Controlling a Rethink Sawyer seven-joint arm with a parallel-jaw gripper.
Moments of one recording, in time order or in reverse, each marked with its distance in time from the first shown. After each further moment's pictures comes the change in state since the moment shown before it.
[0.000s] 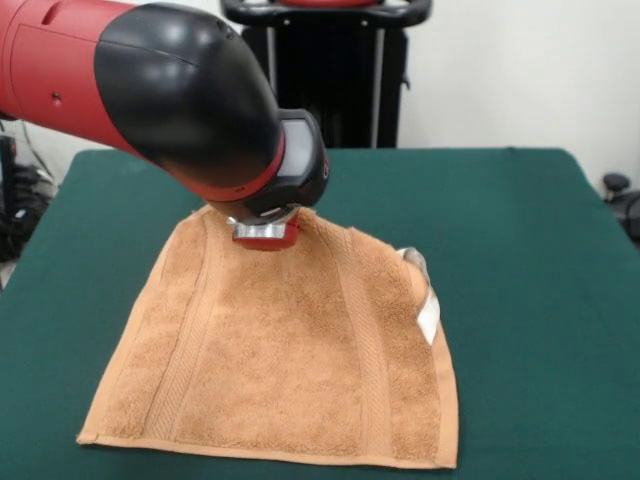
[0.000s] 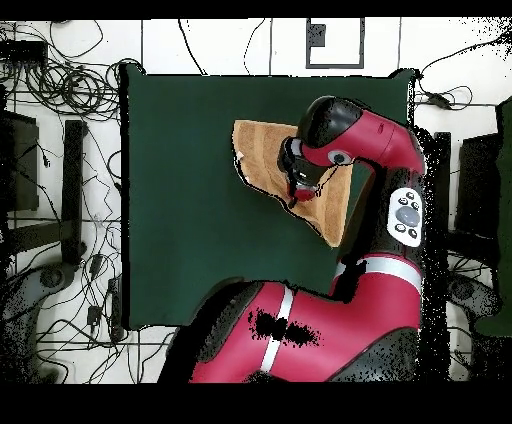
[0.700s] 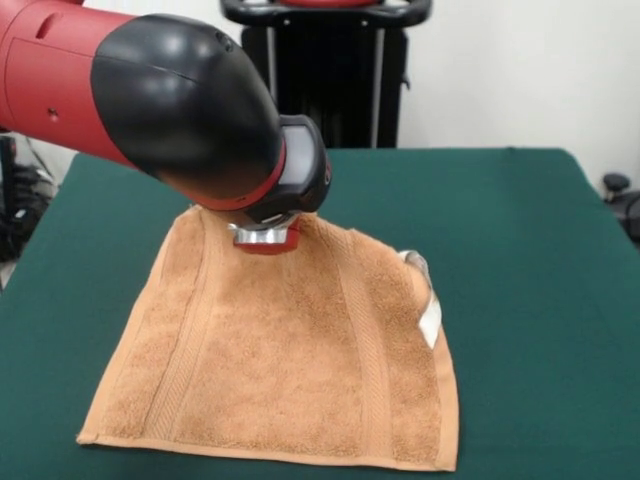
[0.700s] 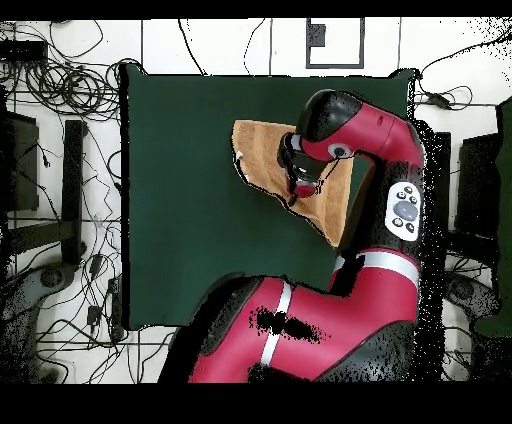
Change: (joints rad) arm 0.000 0.034 0.000 -0.077 -0.006 0.076 0.000
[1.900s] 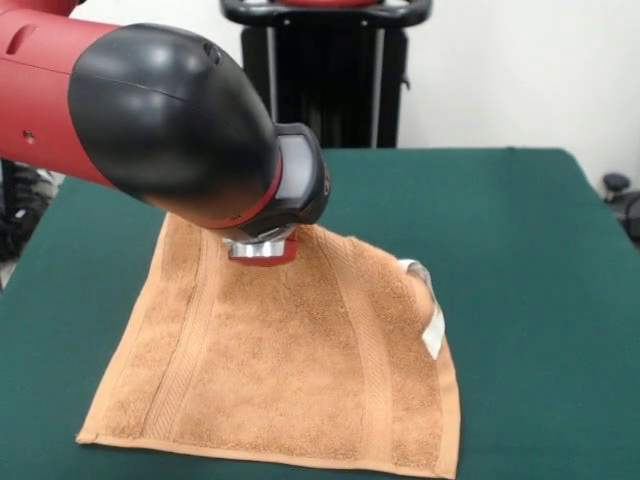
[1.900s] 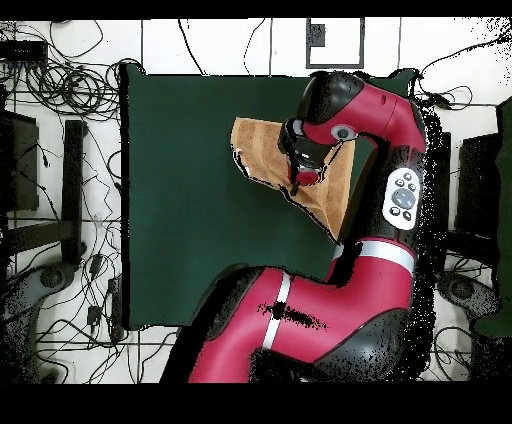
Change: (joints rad) arm -0.005 0.081 0.001 -0.196 -0.008 0.140 0.000
